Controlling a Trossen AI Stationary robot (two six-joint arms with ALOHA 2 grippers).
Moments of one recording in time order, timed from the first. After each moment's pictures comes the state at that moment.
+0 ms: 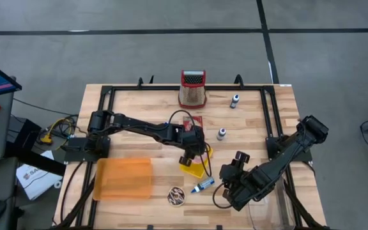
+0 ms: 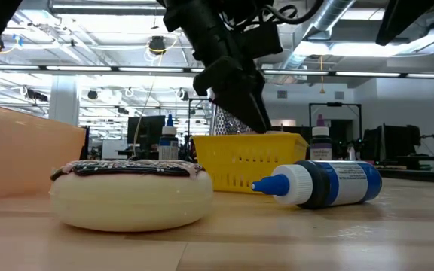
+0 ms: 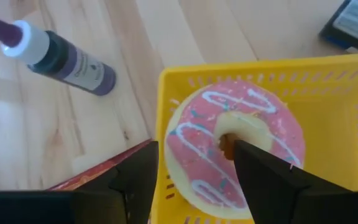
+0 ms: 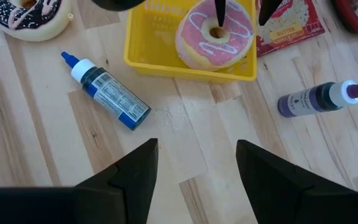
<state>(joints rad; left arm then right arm) -0.06 2.02 1.51 -0.45 -0.11 0.41 0.72 1.69 1.44 -1.23 0.56 1.00</state>
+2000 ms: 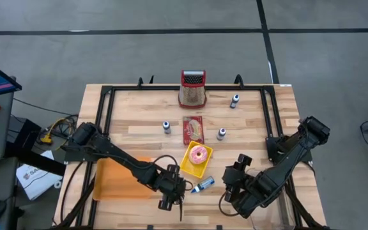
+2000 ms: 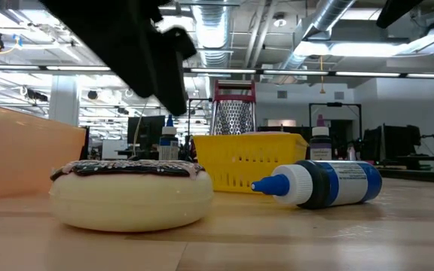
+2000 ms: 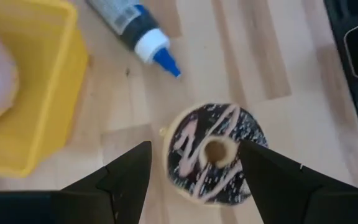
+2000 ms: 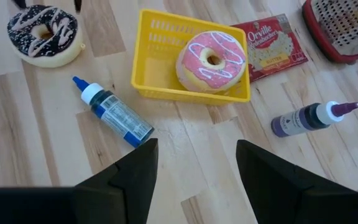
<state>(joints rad) -0.50 1.92 1.38 -0.55 -0.14 -0.26 0.79 1.69 1.44 -1.22 0.69 1.05</state>
